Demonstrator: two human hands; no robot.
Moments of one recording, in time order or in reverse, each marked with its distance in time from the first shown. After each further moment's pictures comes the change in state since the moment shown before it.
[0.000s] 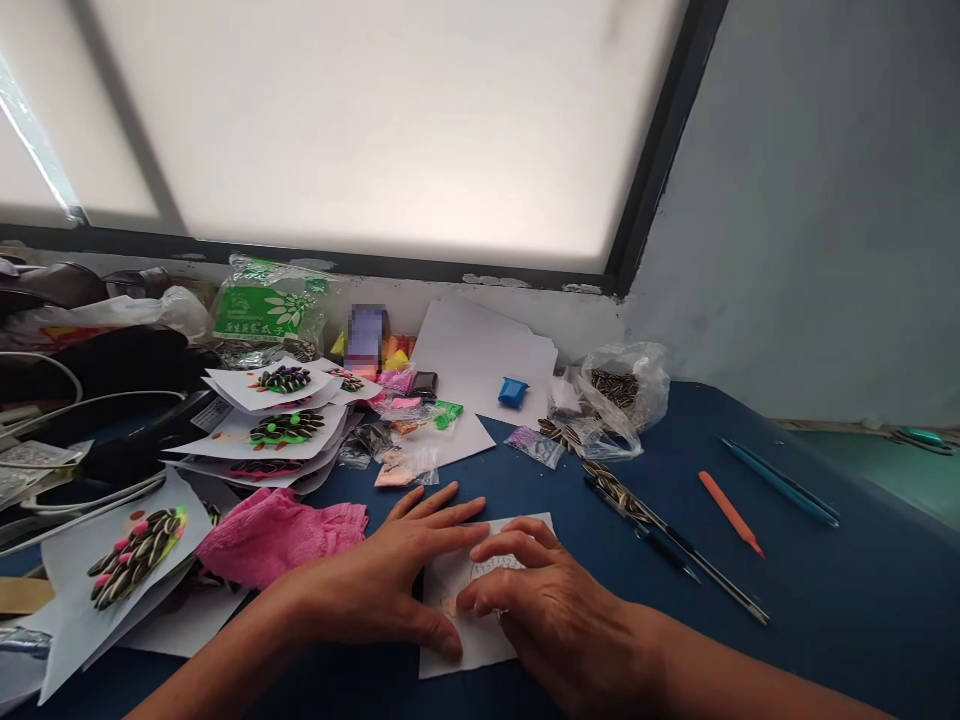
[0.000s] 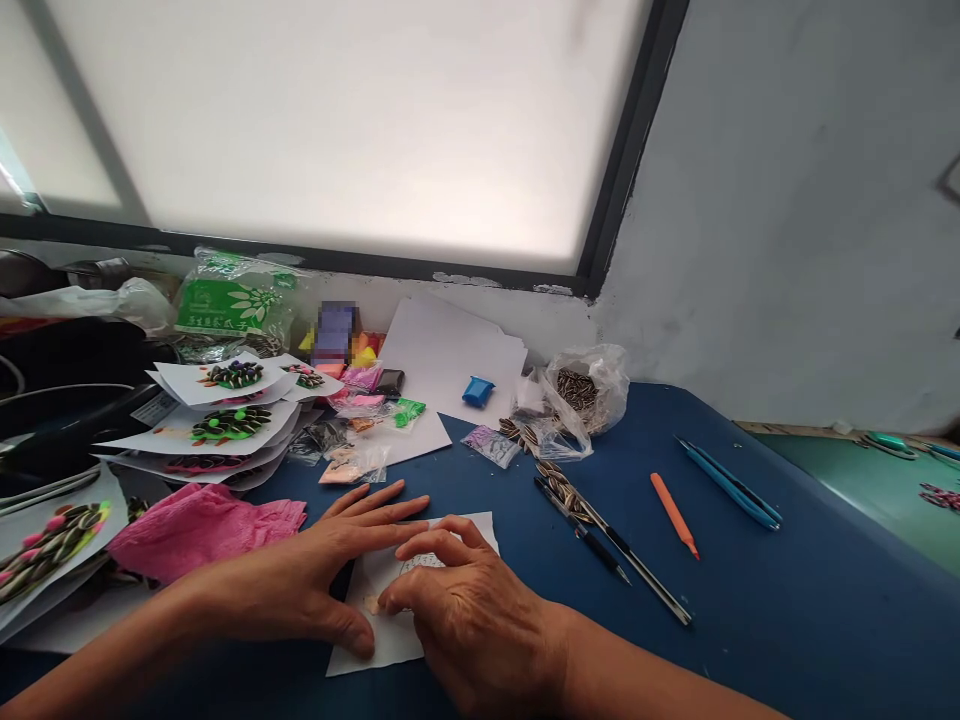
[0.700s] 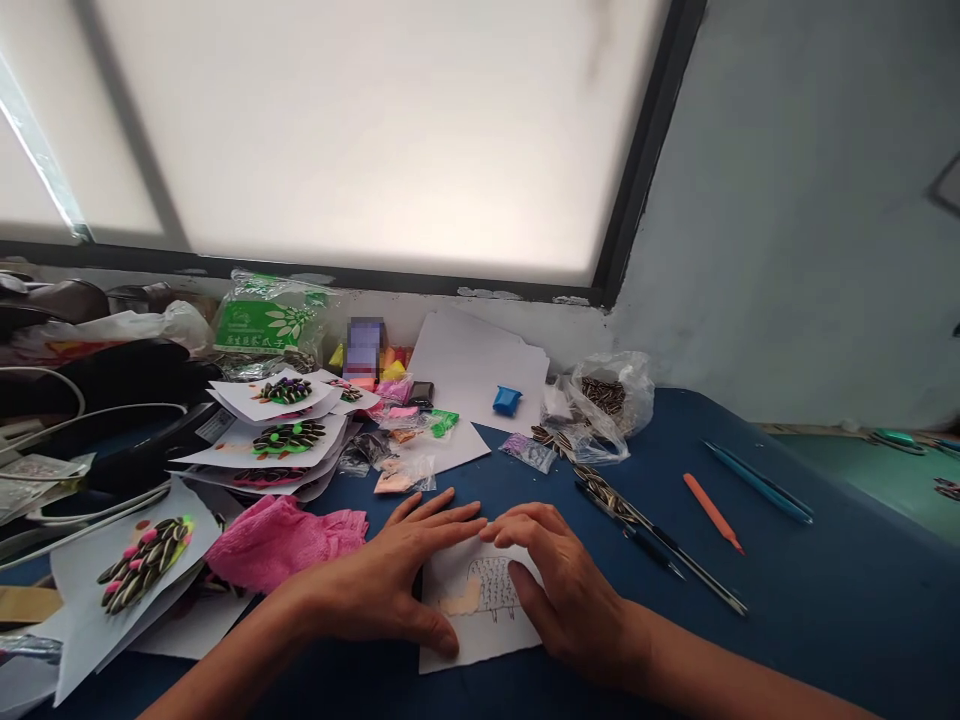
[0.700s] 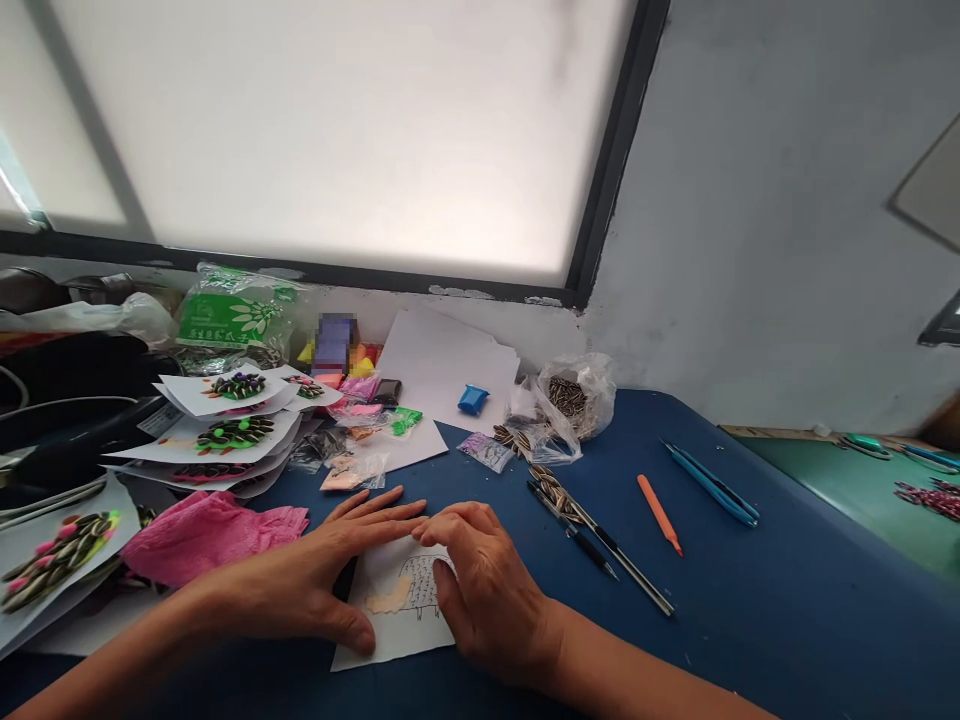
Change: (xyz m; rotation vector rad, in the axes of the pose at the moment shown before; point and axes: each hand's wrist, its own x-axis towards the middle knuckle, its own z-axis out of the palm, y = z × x) left_hand -0.001 0.001 0.002 -0.020 0.051 -0.025; right_hand -0.004 0.006 0.009 0.060 0.437 0.114
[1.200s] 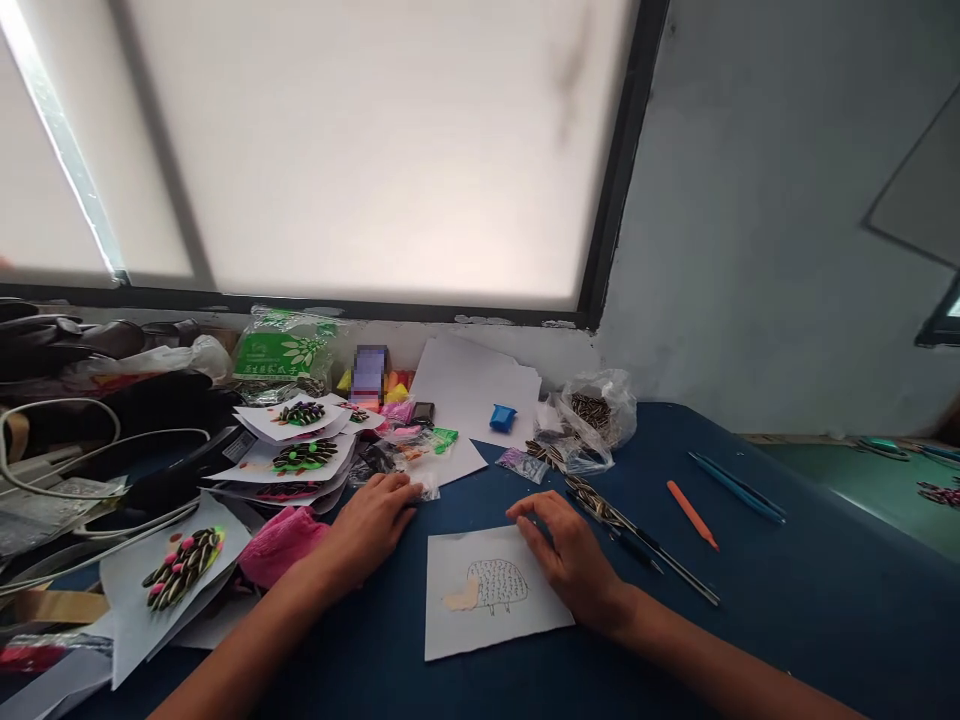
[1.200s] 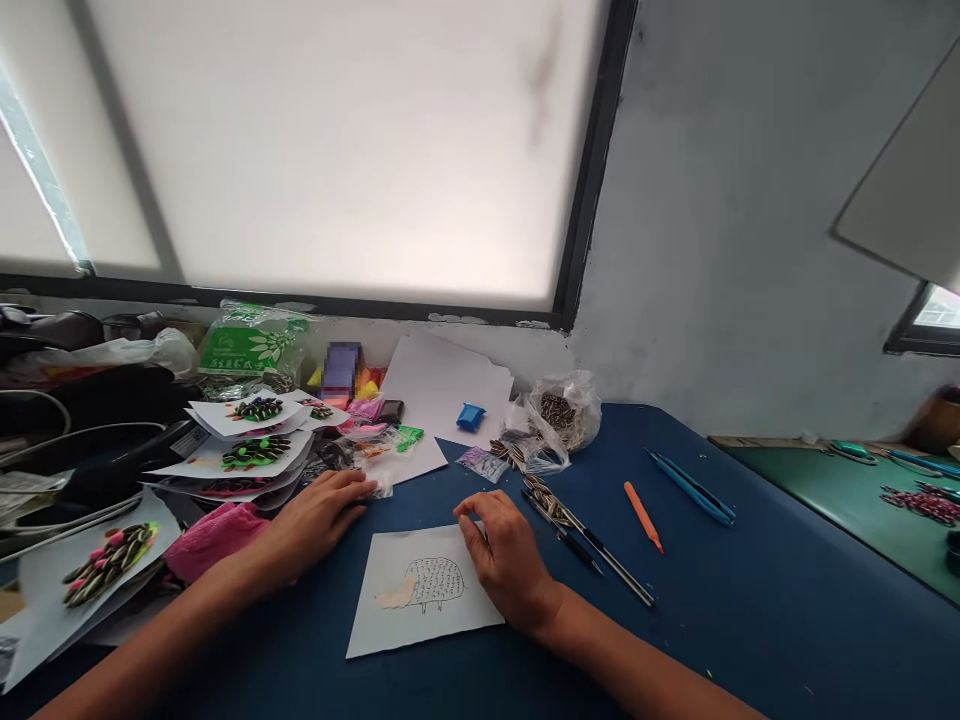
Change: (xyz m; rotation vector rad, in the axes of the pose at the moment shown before) left_hand 0.013 -0.059 -0.008 0.411 0.611 -0.102; right_hand -0.001 0.016 -0.005 -0.058 0.074 0.378
